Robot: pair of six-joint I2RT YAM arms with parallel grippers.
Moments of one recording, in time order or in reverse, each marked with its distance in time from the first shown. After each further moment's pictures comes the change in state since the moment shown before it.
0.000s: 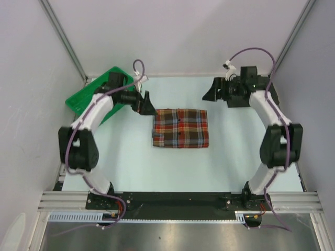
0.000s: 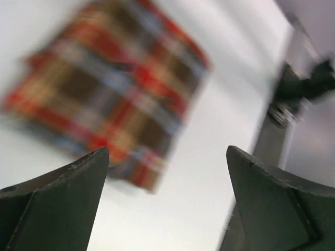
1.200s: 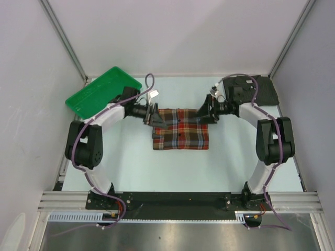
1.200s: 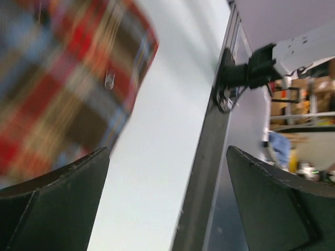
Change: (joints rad) left arm -0.080 -0.022 -0.342 0.144 0.225 -0.175; right arm 0.050 -0.002 -0.370 0.119 -0.323 0.283
